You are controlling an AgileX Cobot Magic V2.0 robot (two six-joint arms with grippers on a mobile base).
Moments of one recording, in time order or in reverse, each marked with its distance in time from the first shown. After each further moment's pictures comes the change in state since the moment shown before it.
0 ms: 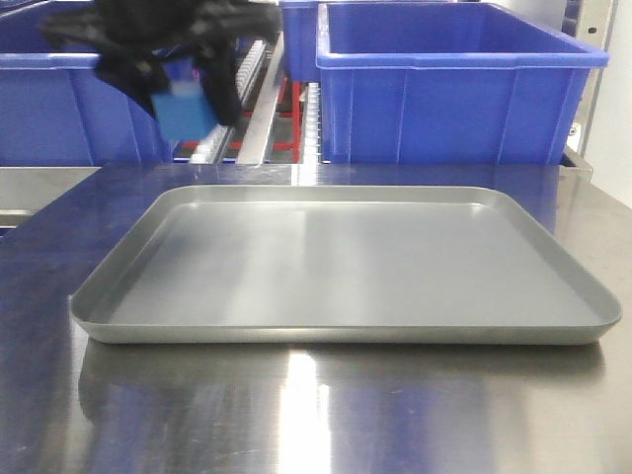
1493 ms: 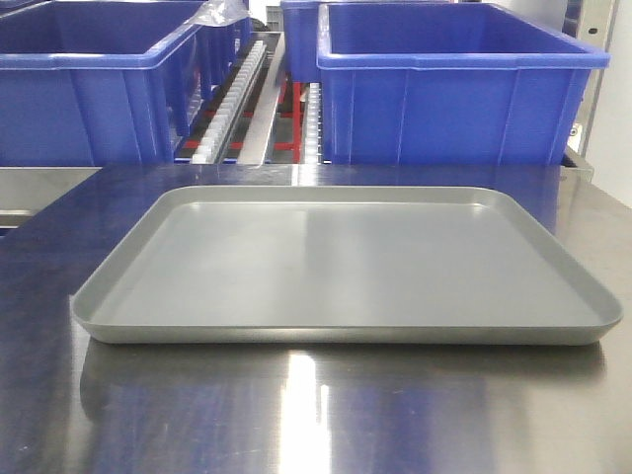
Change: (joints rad) left arm 0.351 -1.133 0.850 0.016 -0.110 -0.003; right arm 0.000 0.000 0.000 0.000 0.000 0.000
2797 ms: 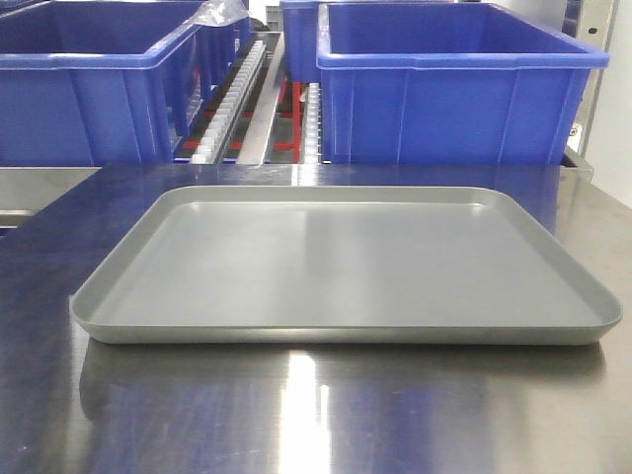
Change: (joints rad) left arm 0.002 -0.066 0.043 0.047 0.019 -0.004; right arm 0.000 0.000 0.000 0.000 0.000 0.000
